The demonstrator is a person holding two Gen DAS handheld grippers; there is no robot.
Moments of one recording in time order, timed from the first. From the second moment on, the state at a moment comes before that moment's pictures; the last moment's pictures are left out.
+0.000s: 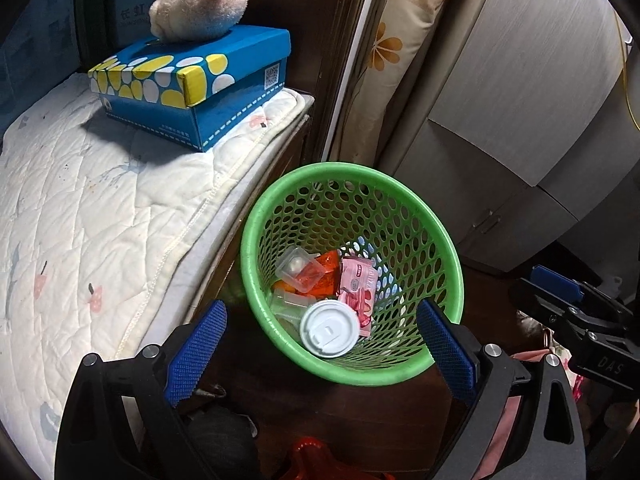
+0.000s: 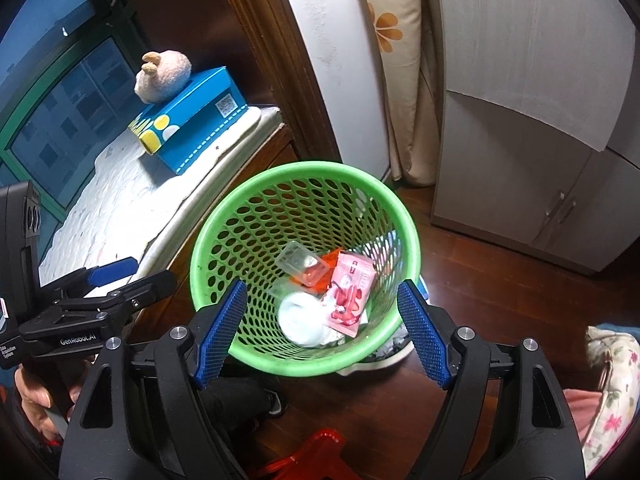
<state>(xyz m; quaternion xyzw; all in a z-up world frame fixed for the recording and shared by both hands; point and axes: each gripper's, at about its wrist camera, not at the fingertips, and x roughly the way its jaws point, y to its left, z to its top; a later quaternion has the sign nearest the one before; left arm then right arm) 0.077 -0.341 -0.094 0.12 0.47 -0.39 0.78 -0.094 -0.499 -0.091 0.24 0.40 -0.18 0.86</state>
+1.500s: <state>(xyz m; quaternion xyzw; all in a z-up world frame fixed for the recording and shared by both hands) 0.086 -0.052 -0.037 0.02 0.41 -0.13 0.90 0.015 -0.286 -0.041 0.10 0.40 -0.01 0.91</state>
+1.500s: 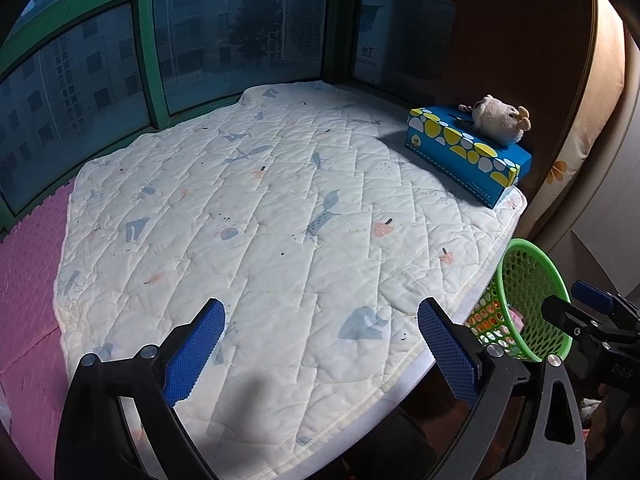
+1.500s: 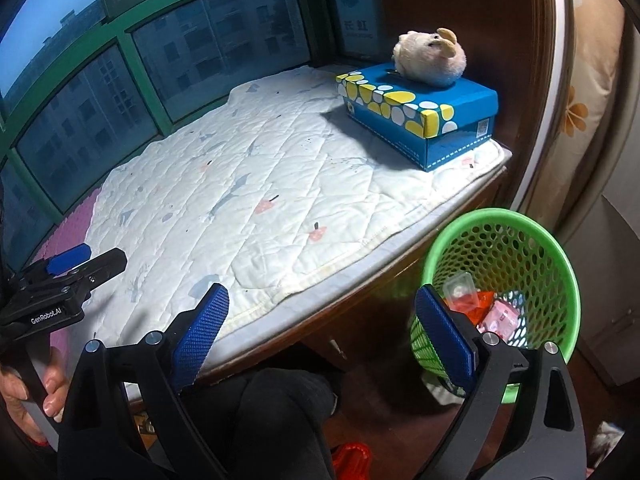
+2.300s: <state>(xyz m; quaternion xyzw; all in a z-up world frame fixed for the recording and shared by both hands) 0.065 -0.024 -0.031 0.01 0.40 -0.08 0.91 0.014 -0.263 -0.036 0.09 0.40 0.00 0.91</state>
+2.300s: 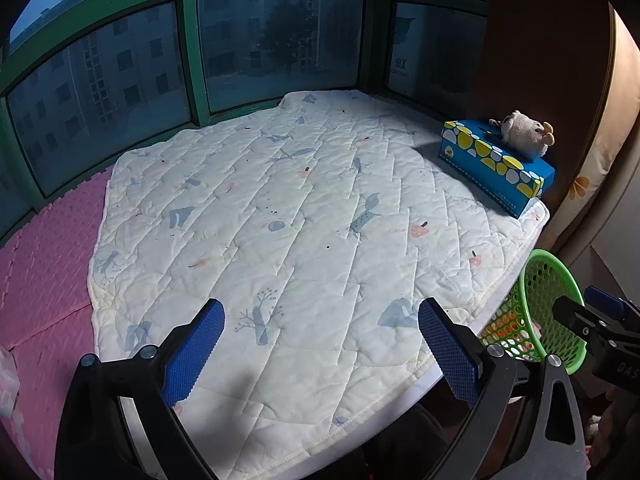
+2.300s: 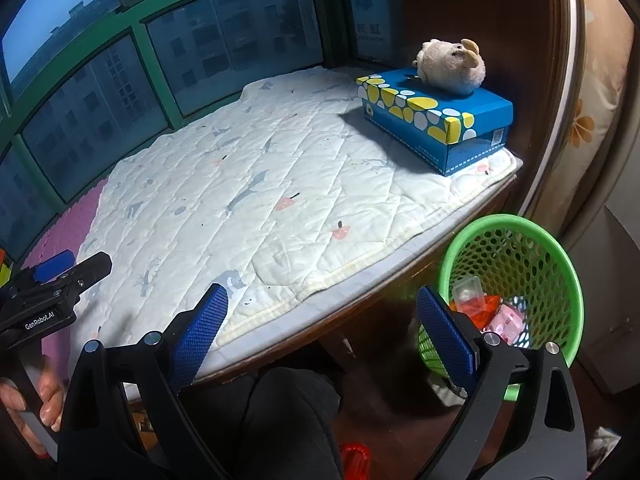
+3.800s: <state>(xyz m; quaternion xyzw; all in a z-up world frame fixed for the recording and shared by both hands) 0.056 0.002 -0.013 -0.01 0.37 -0.01 0.93 0.015 -0.241 -0.024 0.09 0.36 0.03 0.93</state>
